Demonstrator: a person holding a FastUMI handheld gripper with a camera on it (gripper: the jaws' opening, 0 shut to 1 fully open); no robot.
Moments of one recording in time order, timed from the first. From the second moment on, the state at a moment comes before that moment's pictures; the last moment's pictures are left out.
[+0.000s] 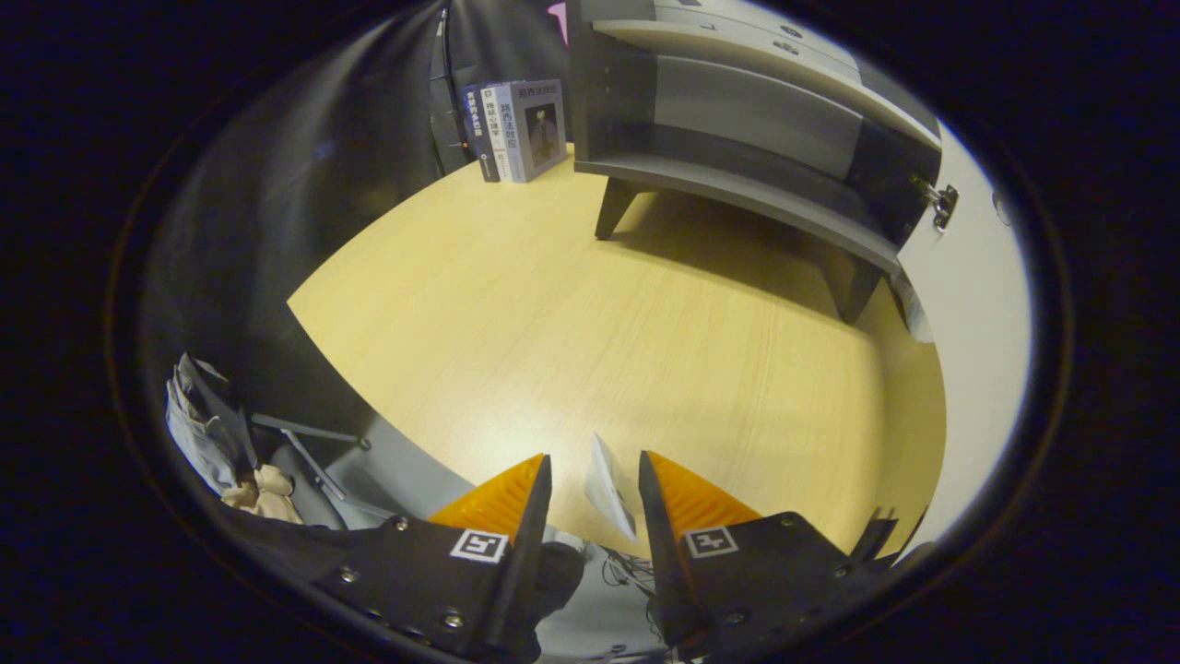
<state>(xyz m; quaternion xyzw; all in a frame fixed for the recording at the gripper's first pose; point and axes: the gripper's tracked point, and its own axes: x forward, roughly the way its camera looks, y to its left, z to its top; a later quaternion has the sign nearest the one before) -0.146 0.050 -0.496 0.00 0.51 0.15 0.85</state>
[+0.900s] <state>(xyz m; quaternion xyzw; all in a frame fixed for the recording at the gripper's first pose) -0.091 0.012 -0.434 0.01 0.47 0.08 0.88</state>
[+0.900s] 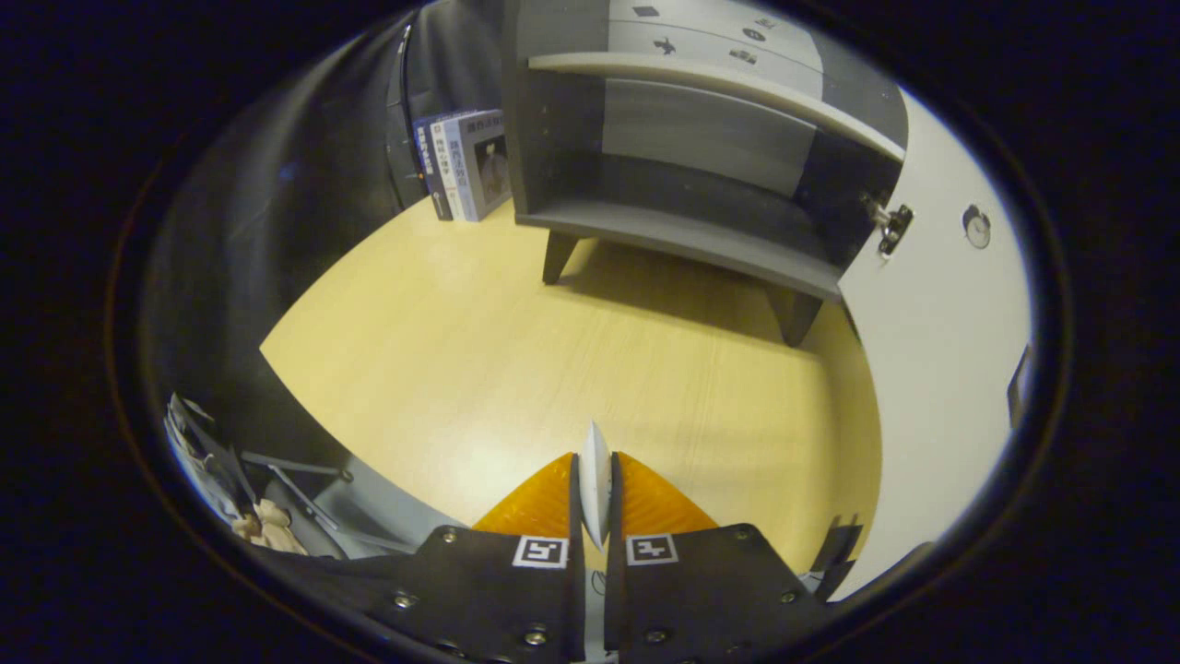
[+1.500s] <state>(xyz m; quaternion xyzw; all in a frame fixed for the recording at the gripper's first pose) 0.019 -0.009 -0.247 0.05 0.33 0.06 0.94</state>
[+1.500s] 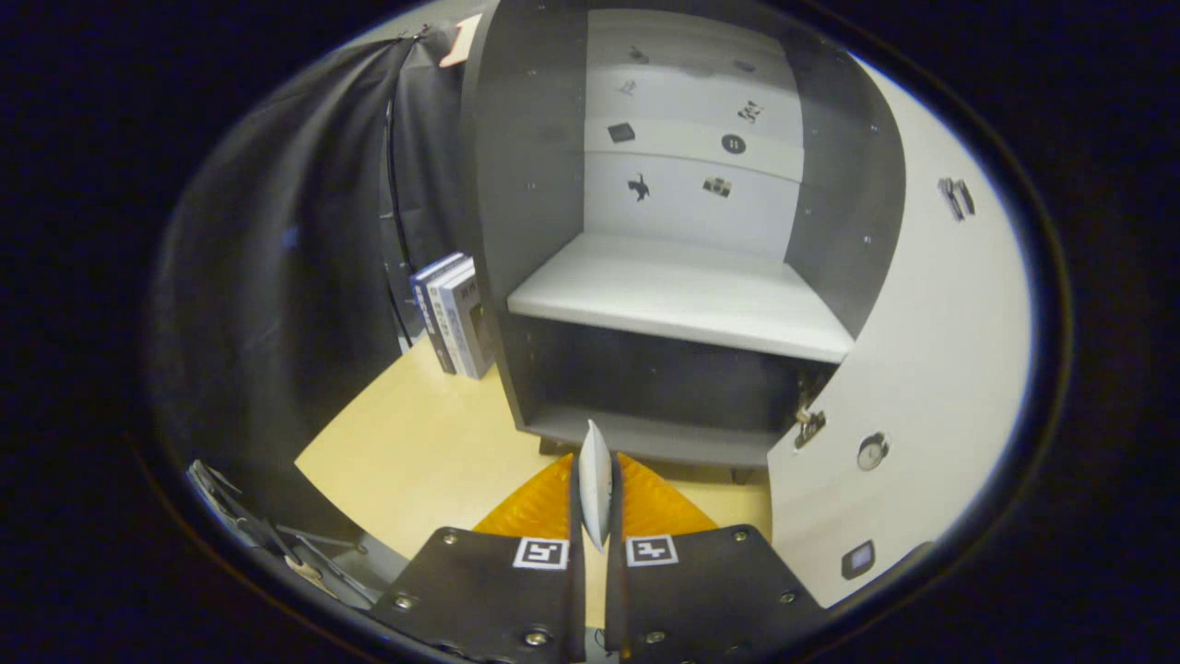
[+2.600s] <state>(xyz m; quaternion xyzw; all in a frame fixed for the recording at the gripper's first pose) 0.148 -0.044 -0.158 0.10 0.29 0.04 0.95</state>
